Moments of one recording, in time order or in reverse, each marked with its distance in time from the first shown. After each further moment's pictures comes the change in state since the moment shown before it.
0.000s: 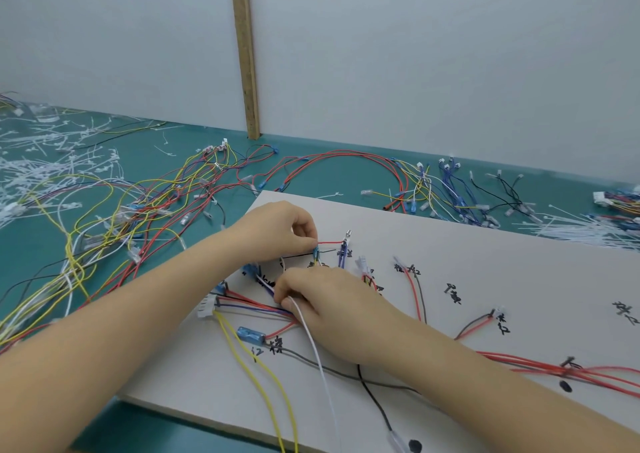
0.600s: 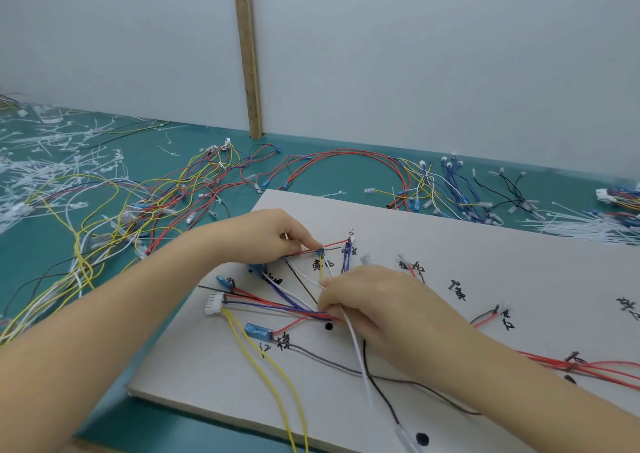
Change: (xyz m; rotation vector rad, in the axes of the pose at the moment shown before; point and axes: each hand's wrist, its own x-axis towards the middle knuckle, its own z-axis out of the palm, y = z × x) left_hand -0.018 -0.006 -0.014 -0.008 -0.220 0.022; right_hand -0.040 0.004 -0.025 -0.167 0.093 -0.098
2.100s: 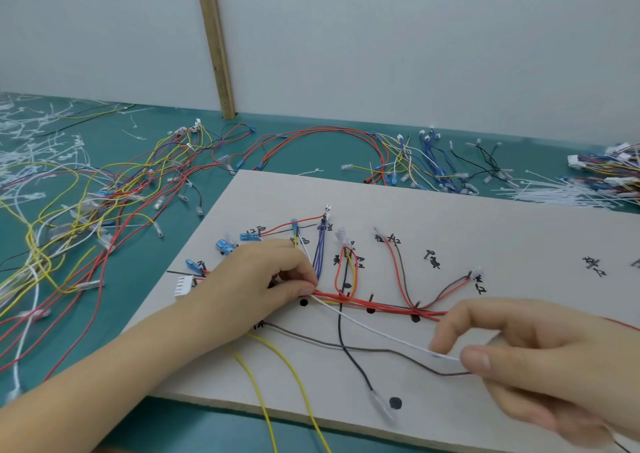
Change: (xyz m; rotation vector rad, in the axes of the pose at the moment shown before) left_hand -0.056 0.042 0.055 -0.165 0.325 0.271; right_hand -0.101 0.019 -0.055 1.005 -0.335 0.650
